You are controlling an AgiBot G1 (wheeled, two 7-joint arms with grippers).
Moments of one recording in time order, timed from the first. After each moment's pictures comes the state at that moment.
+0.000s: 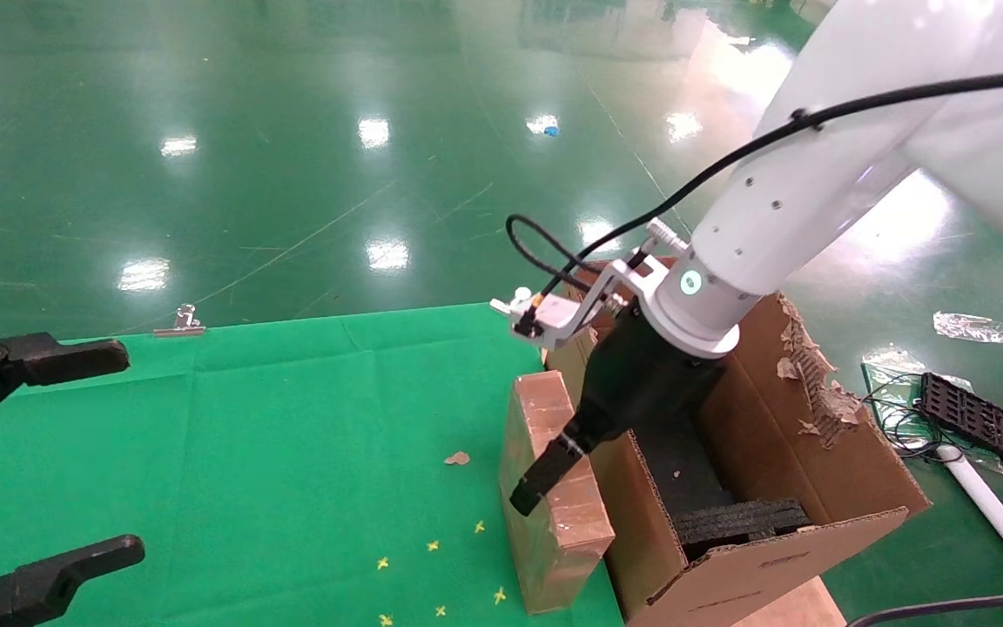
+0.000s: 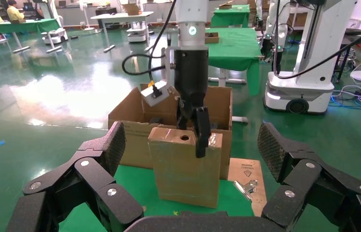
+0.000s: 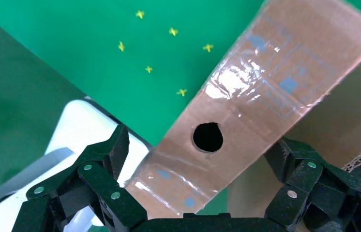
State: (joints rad) left arm -1.08 0.61 0.29 -1.28 0.73 1.49 -0.18; right arm 2.10 -0.95 -1.69 0.99 -1.23 -1.48 1.30
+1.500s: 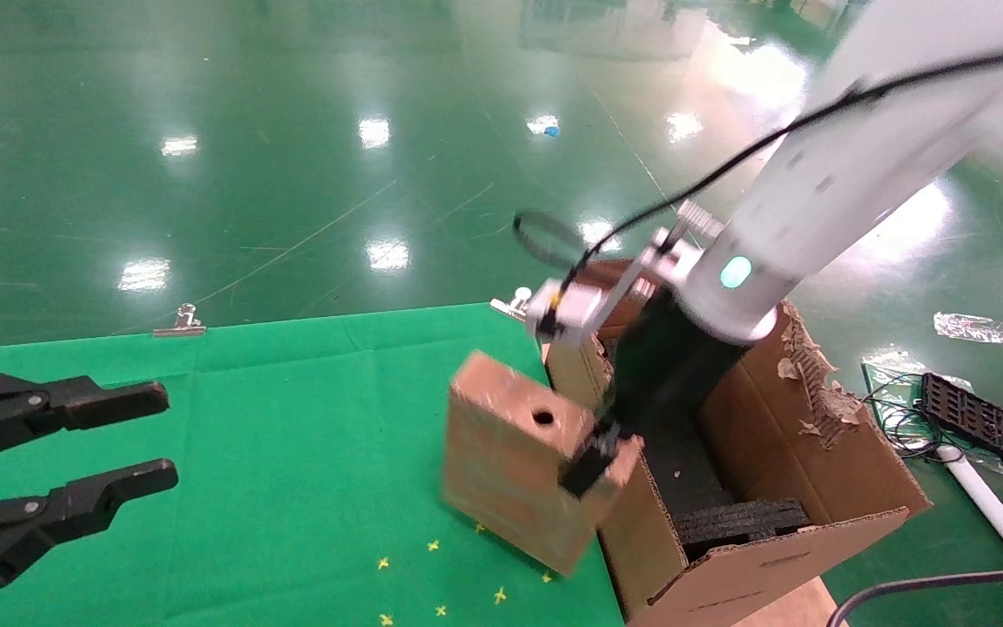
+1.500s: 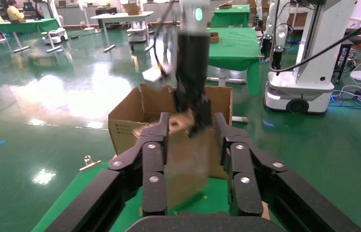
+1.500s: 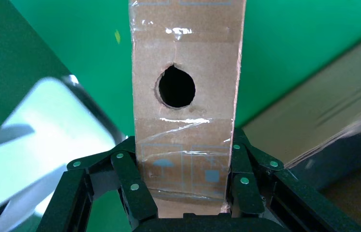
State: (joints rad) left arm -1.08 0.61 0.29 -1.28 0.72 1.49 -0.18; right arm 2.18 -0.88 -1.65 0.96 -1.23 -1.49 1.06
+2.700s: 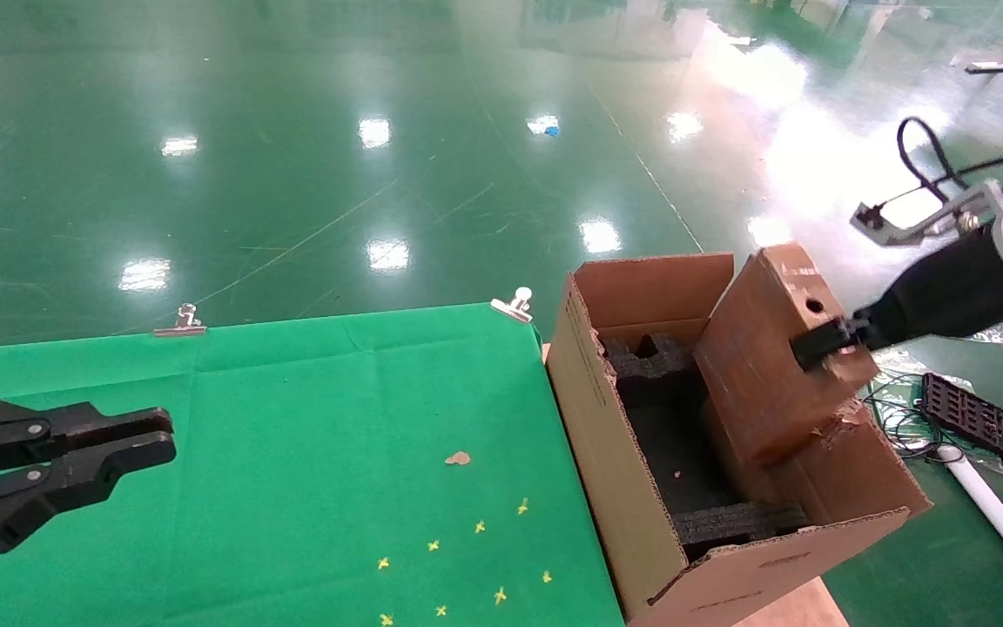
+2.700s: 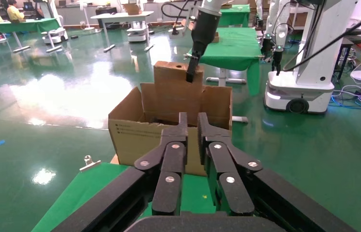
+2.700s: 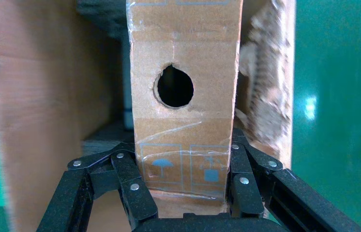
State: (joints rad) left arm -1.08 0.61 0.29 -1.28 0.72 1.49 -0.18; right arm 2.17 -0.77 -1.66 0.17 -1.36 -1.47 0.93
